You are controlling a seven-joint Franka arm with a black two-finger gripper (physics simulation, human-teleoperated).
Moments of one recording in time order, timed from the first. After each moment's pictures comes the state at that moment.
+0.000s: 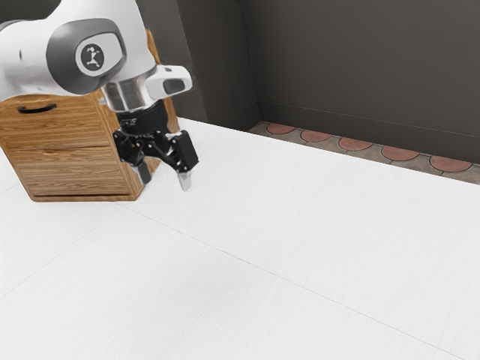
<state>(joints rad) -0.02 0.04 0.16 -1.46 -0.04 1.47 -0.04</state>
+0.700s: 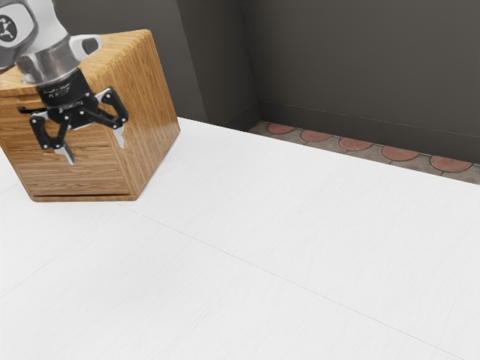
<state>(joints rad) -0.03 -0.01 0.42 -1.39 -0.04 1.45 -0.62</state>
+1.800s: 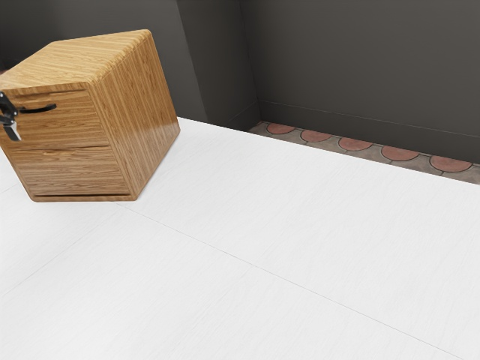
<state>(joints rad) 0.23 0.05 0.54 -1.40 -0.01 1.62 -1.23</state>
